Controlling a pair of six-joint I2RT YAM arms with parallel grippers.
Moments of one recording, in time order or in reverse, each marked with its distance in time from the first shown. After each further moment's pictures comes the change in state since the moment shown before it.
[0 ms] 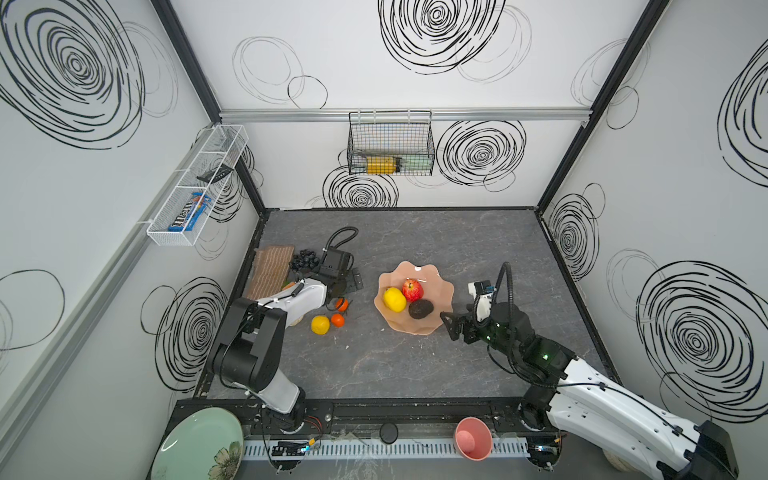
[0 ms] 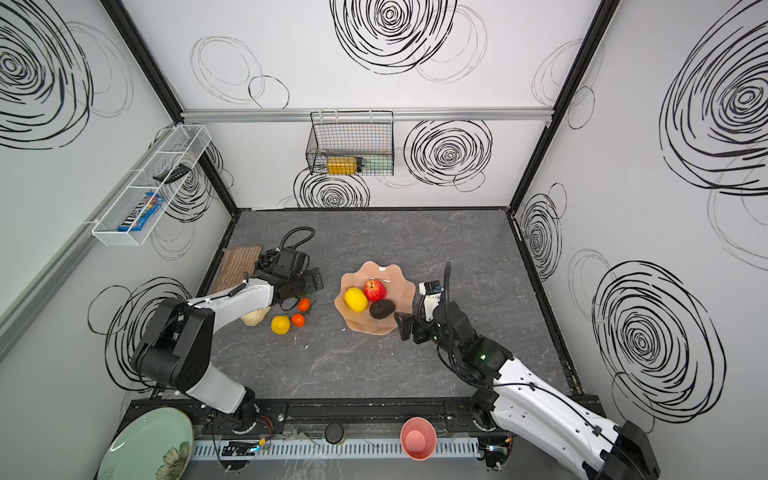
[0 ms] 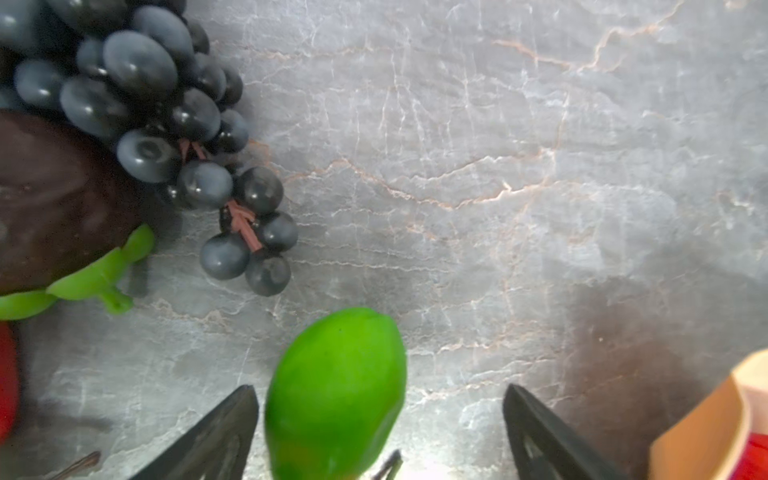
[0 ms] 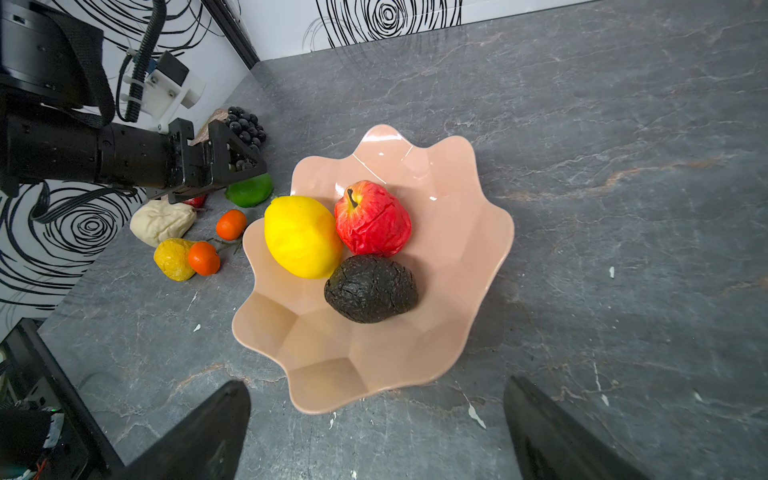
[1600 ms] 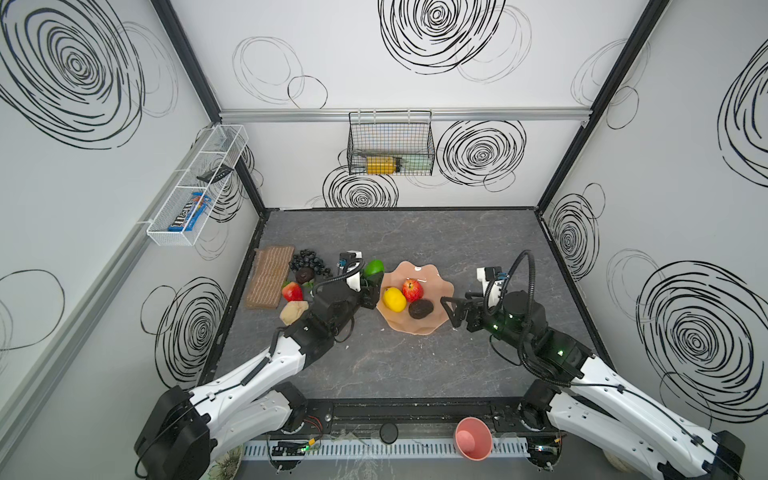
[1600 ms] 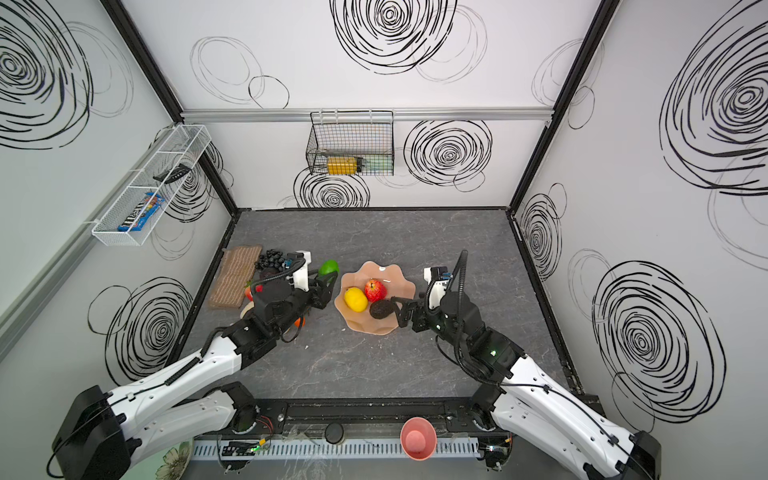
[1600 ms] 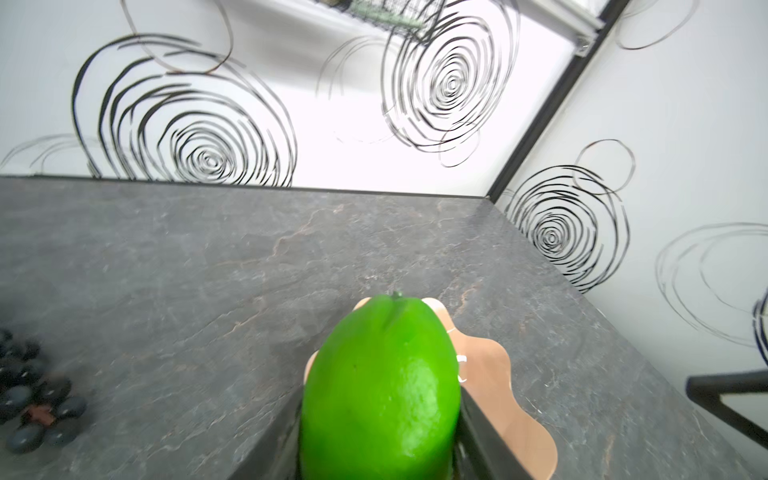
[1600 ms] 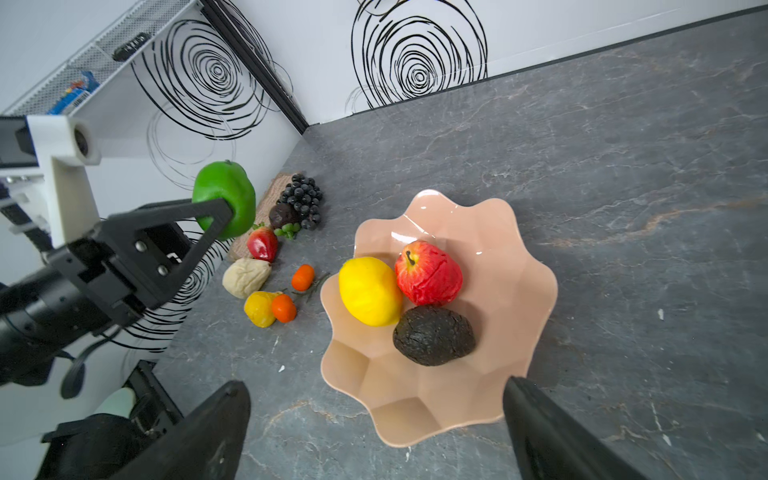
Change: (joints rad) left arm -0.406 -0.608 -0.337 0.501 -0.035 0.205; right arm 0.000 -0.018 0.185 -0.072 -0.051 0.129
